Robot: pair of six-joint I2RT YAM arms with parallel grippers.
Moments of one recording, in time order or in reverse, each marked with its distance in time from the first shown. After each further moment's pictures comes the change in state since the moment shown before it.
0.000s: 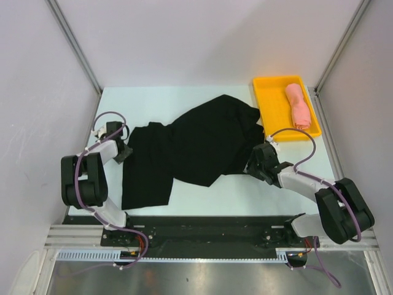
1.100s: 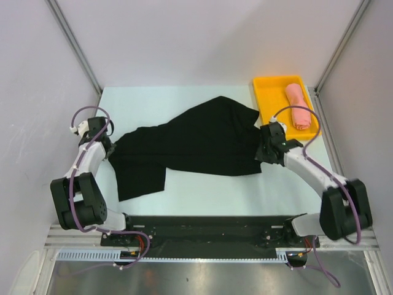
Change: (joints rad) left arm 0.107 -0.198 0.070 -0.166 -0.101 0.048; right arm -0.113 -0.014 0.325 -0.397 0.040 -0.235
